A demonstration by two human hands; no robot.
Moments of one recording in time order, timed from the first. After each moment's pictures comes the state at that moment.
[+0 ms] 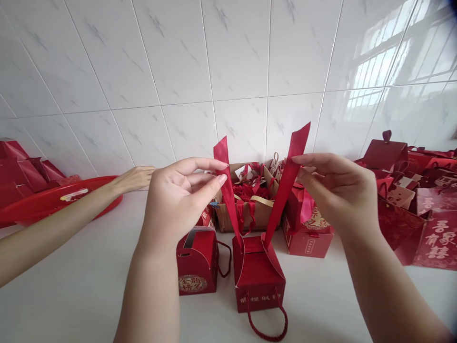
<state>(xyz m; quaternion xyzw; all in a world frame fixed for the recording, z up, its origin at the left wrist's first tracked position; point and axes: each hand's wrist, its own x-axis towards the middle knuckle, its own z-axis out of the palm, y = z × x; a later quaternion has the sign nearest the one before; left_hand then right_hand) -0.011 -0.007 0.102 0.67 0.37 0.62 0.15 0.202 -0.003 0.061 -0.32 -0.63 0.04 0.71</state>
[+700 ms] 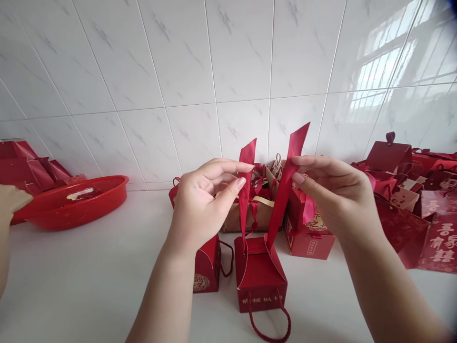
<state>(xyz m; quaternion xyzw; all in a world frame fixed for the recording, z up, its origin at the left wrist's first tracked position) -0.003 -0.006 0.095 0.74 0.29 0.58 0.16 0.195 -0.005 0.061 -0.25 -0.64 0.19 0.70</state>
